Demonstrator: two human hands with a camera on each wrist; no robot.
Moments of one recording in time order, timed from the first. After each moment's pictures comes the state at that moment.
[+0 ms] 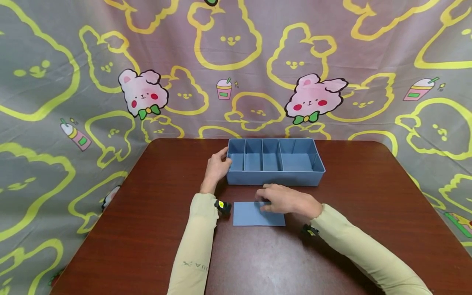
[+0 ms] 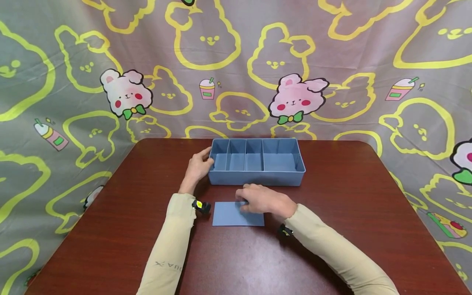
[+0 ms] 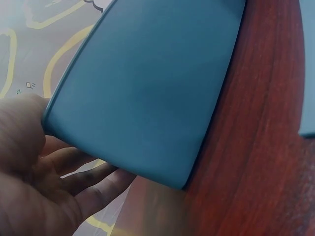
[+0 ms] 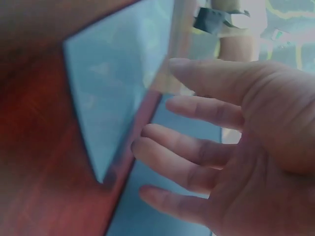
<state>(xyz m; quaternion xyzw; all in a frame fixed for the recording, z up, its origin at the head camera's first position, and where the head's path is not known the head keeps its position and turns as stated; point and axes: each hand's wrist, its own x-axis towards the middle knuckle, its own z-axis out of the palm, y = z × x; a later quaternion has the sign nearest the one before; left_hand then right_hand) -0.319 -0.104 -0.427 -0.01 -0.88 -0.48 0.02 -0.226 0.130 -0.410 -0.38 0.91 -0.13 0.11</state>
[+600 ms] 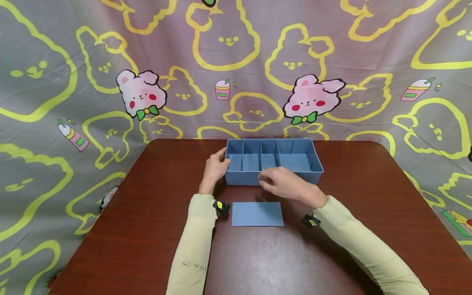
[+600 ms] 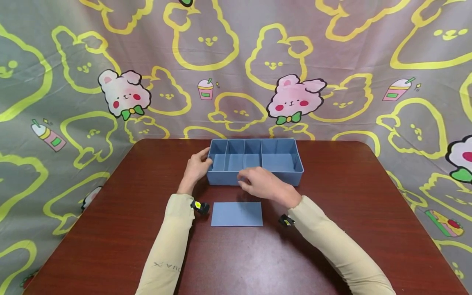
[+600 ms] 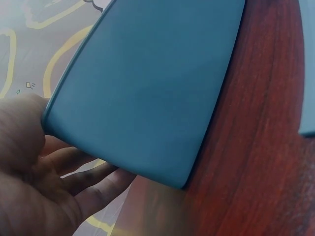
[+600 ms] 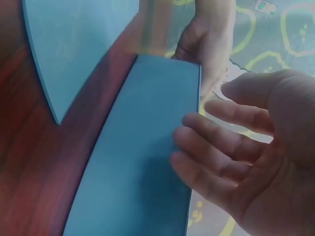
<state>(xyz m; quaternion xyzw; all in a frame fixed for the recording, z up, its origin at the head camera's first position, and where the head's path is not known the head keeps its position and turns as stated) -0.317 -0.103 -0.424 -0.01 -0.88 -0.48 0.02 -0.244 0.143 -0.386 -0.35 0.91 -0.19 -0.01</state>
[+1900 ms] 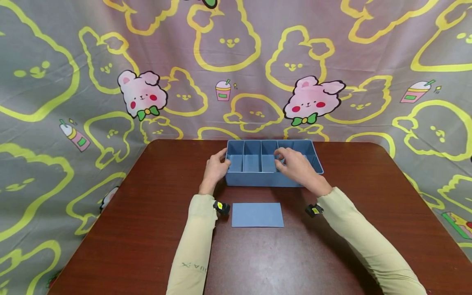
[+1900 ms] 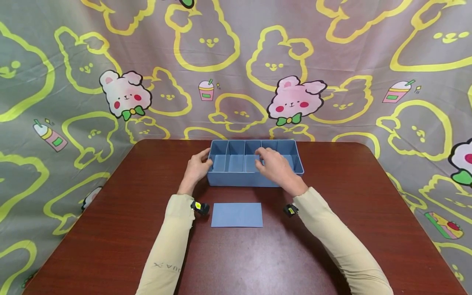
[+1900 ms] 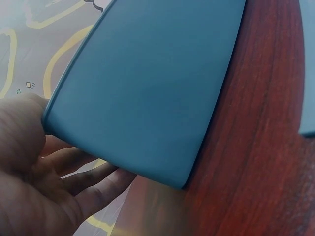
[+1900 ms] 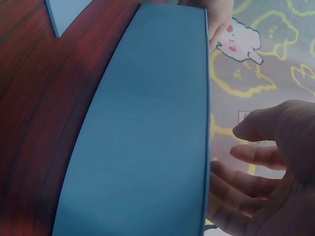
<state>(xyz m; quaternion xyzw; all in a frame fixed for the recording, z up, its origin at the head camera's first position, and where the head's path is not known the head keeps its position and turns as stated) -0.316 -0.103 -0.423 -0.01 -0.88 -0.48 0.01 -0.276 0.170 -0.380 -0.18 0.95 -0.23 -0.10</state>
